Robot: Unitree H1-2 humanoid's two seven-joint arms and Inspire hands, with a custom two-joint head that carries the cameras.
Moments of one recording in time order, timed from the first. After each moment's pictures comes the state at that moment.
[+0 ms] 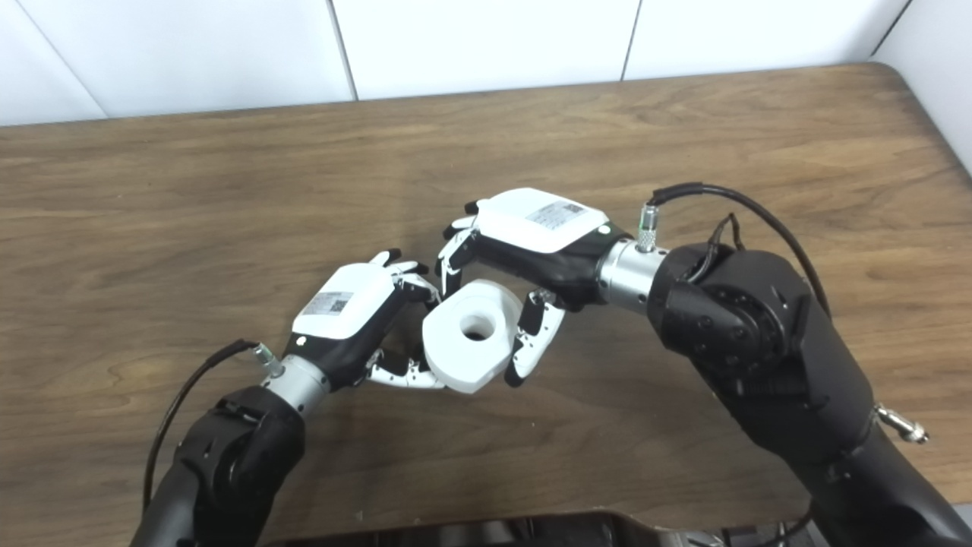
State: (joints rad) left arm -0.05 0.17 -0.43 -0.39 0.98 0.14 -0.48; right arm -0.37 -0.46 0.36 -0.71 -0.66 0.35 0.94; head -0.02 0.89
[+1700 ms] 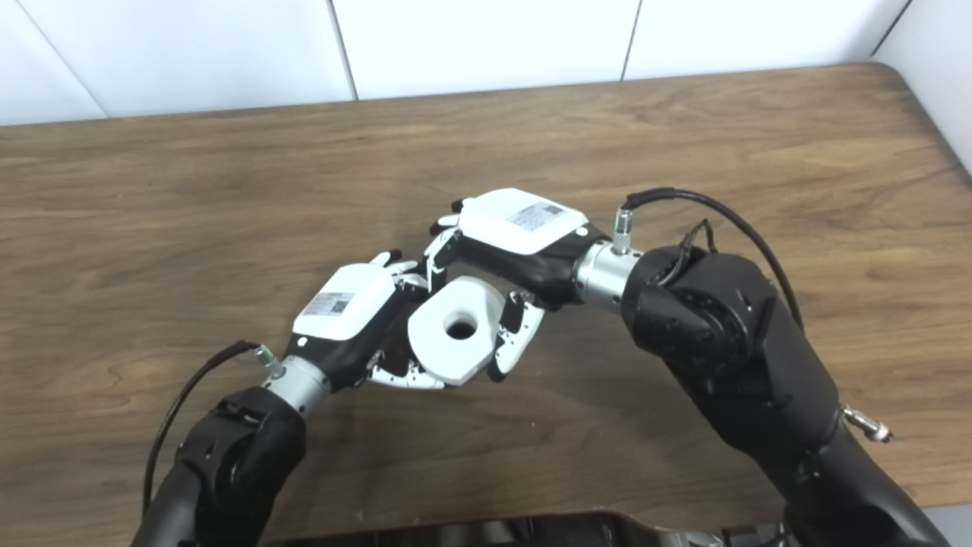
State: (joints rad) left arm -0.05 0.17 -0.44 -0.39 0.99 0.14 -0.48; right arm -0.36 -0.41 0.38 -0.65 -0.73 0.30 0.92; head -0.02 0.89
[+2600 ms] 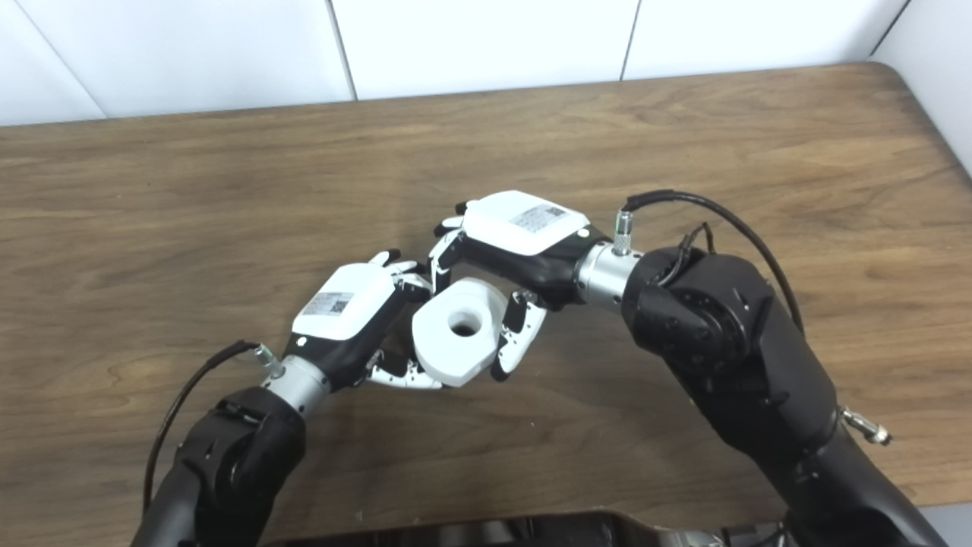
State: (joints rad) left arm -0.05 0.17 -0.44 -0.40 0.99 0.14 -0.48; right arm -0.35 -0.41 0.37 -0.63 -0.72 0.27 0.90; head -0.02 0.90
